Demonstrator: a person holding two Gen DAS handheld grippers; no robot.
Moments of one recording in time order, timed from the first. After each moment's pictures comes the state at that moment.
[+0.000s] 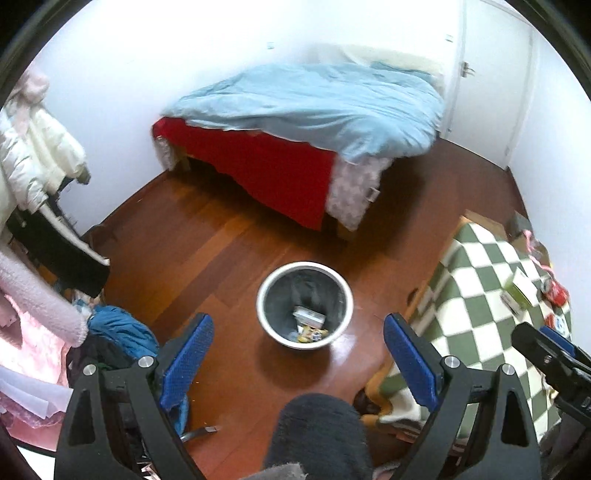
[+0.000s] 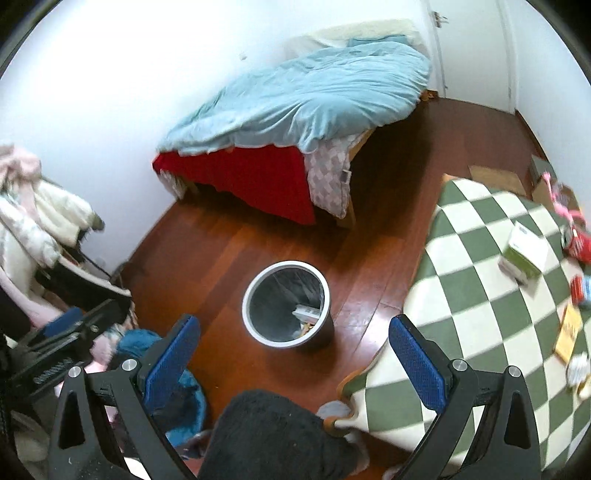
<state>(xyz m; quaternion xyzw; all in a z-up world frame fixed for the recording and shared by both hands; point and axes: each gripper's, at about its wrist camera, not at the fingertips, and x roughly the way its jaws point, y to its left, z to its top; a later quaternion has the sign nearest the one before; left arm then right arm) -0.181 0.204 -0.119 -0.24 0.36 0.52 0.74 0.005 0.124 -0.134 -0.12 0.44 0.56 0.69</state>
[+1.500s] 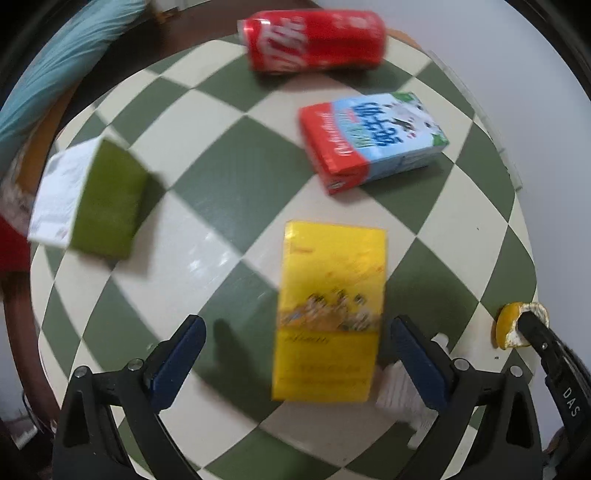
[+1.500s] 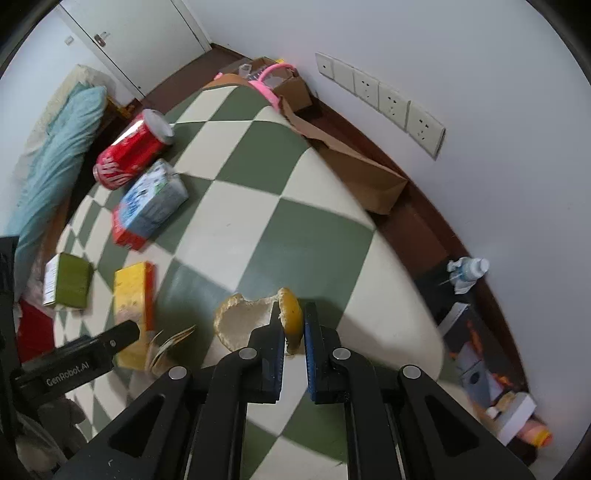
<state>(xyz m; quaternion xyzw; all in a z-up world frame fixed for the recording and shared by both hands) 0.349 -0.011 -0.335 -0.13 0.64 0.14 0.75 0.424 -0.218 -0.352 0.05 0.59 0.12 0.79</state>
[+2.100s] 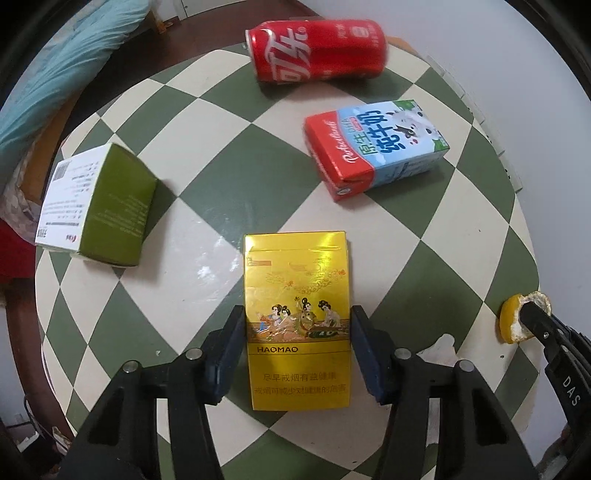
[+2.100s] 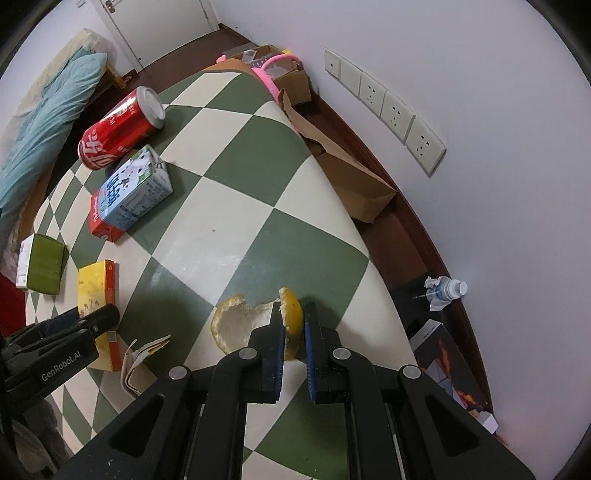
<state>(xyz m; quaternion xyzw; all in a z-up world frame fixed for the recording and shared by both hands) 0.346 -0.010 -0.318 -0.12 0.62 0.15 0.76 0.435 -0.206 -0.349 -0.03 0.60 0.12 0.79</state>
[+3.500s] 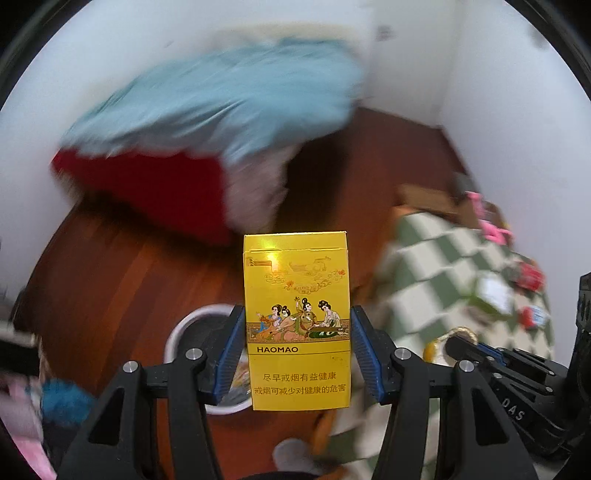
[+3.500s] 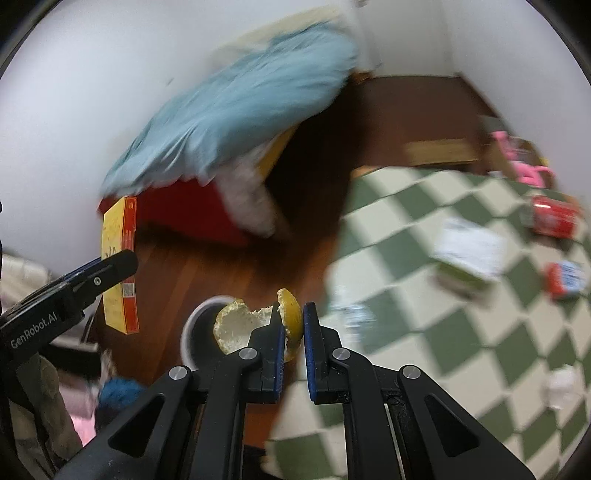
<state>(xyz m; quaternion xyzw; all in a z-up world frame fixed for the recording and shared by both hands) -0.035 0.319 -0.153 -0.24 0.41 0.39 0.79 0.156 0.171 -0.201 -0.10 0.49 0.49 0.72</state>
